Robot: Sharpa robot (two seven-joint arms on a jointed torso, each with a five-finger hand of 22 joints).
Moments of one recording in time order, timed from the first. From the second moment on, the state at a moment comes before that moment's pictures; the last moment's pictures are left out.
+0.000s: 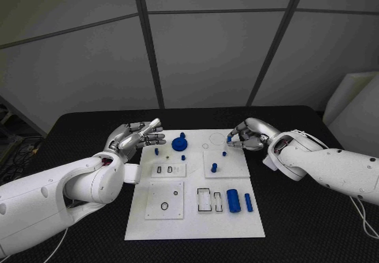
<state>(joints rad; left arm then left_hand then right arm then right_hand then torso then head) 1.09 -0.92 0.06 1.67 0.00 -0.47 0.38 1.30 -0.05 0.10 0.13 0.05 0.85 0.22 0.11 0.07 0.92 0.19 0.11 0.07 0.99 0.15 0.16 0.14 0.19 0.86 0.25 0.37 0.18 1.16 -0.88 0.00 1.43 -1.20 -0.42 0.03 1.45 -0.04 0.13 0.15 0.27 1.09 0.13 0.13 0.09 1.47 0.04 1.47 1.31 1.47 -0.02 1.54 1.31 0.02 1.47 0.10 1.56 1.31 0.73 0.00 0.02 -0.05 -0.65</state>
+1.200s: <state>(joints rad) 1.09 -0.91 0.06 1.62 0.00 -0.46 0.37 1.30 -0.05 0.10 0.13 0.05 0.85 0.22 0.11 0.07 0.92 0.19 0.11 0.07 0.99 0.15 0.15 0.14 0.19 0.86 0.25 0.37 0.18 1.13 -0.56 0.00 1.46 -1.41 -0.41 -0.16 1.45 -0.04 0.13 0.15 0.27 1.09 0.13 0.13 0.09 1.46 0.04 1.47 1.31 1.47 -0.03 1.54 1.31 0.02 1.47 0.09 1.56 1.31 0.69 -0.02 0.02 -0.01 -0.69</state>
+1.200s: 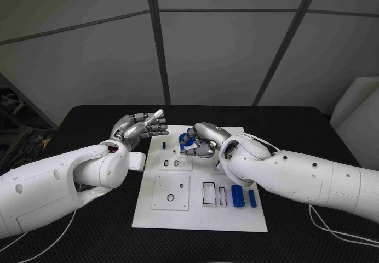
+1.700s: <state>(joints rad) 1.09 -0.91 0.06 1.62 0.00 -0.46 0.37 1.30 -0.05 0.10 0.13 0.05 0.85 0.22 0.11 0.07 0.92 0.19 0.11 0.07 0.99 0.15 0.15 0.14 0.19 0.86 0.25 0.37 0.18 1.11 -0.53 -0.03 1.45 -1.48 -0.35 -0.19 1.44 -0.04 0.13 0.15 0.27 1.09 0.13 0.13 0.09 1.46 0.04 1.47 1.31 1.47 -0.03 1.54 1.31 0.02 1.47 0.09 1.56 1.31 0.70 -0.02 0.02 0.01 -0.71</state>
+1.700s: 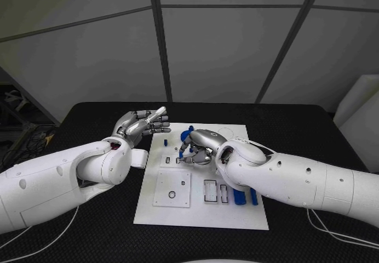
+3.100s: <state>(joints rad) 1.09 -0.91 0.06 1.62 0.00 -0.46 0.36 1.30 -0.05 0.10 0.13 0.05 0.85 0.22 0.11 0.07 0.92 0.19 0.11 0.07 0.99 0.15 0.15 0.14 0.19 0.86 0.25 0.37 0.18 1.10 -0.51 -0.03 1.43 -1.53 -0.30 -0.23 1.44 -0.04 0.14 0.15 0.27 1.08 0.12 0.13 0.09 1.46 0.04 1.46 1.31 1.47 -0.03 1.54 1.31 0.02 1.47 0.09 1.56 1.31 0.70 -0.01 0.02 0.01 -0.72</state>
